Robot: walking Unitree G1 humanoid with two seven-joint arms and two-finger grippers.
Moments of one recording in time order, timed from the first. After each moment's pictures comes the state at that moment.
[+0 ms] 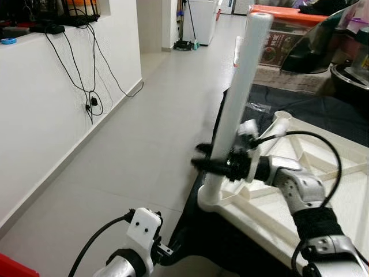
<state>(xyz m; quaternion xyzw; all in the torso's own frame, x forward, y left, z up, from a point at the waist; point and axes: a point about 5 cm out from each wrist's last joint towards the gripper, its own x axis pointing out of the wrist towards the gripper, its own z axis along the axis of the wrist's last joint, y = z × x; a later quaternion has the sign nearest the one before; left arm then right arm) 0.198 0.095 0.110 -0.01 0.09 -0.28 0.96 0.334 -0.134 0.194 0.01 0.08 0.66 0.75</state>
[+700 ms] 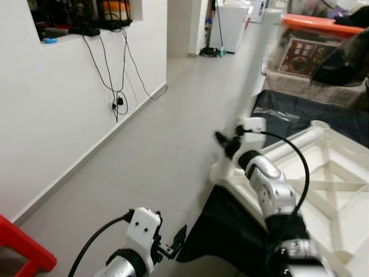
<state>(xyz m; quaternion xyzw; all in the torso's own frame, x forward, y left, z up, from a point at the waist) 0.198 0.095 0.111 -0.01 0.09 -0.28 0.96 0.349 -0.170 0.177 0.05 -0.02 -0.05 1.00</state>
